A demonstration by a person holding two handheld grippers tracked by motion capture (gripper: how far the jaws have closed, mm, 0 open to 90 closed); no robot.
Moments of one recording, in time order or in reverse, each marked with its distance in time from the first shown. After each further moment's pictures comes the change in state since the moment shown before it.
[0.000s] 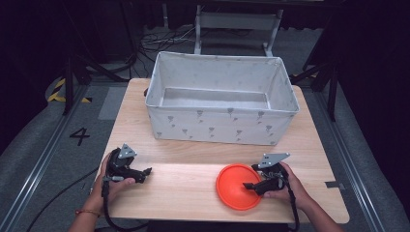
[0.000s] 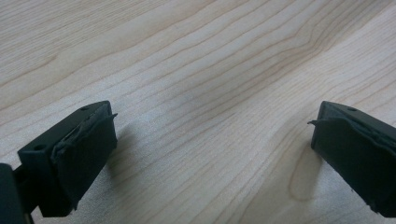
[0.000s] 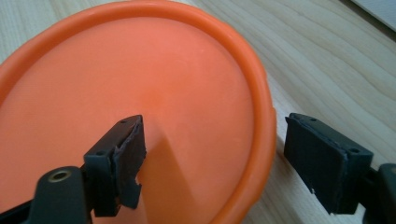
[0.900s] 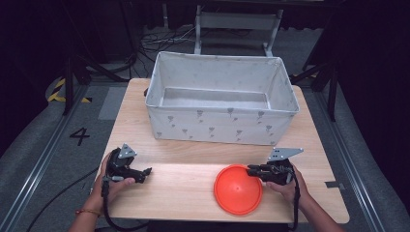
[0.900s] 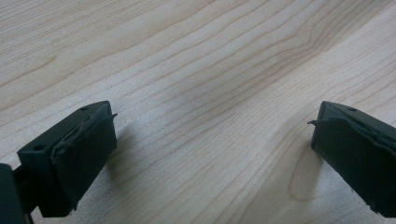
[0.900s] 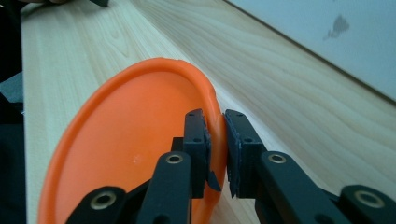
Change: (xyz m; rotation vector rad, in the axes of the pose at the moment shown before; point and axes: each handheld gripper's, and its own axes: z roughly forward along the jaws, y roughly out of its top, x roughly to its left) left arm 0.000 0.000 0.000 -0.001 -0.003 0.003; right arm -0.007 0.009 -0.025 -0.189 0.076 0.087
